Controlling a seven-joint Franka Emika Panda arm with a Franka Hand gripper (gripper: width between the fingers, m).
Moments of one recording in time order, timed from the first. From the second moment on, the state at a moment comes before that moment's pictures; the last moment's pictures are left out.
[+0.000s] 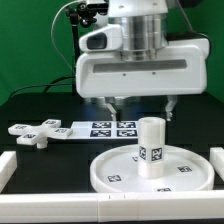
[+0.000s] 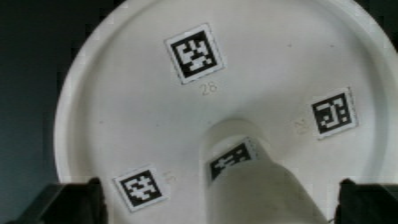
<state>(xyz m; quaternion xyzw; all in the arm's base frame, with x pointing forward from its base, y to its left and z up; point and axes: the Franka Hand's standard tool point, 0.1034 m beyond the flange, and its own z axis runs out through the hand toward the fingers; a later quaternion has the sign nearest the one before) 0.531 0.000 0.093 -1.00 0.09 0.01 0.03</state>
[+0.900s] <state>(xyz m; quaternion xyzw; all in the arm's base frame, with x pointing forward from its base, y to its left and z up) 0.503 -0.043 0.098 -1.00 -0.06 0.02 0.04</state>
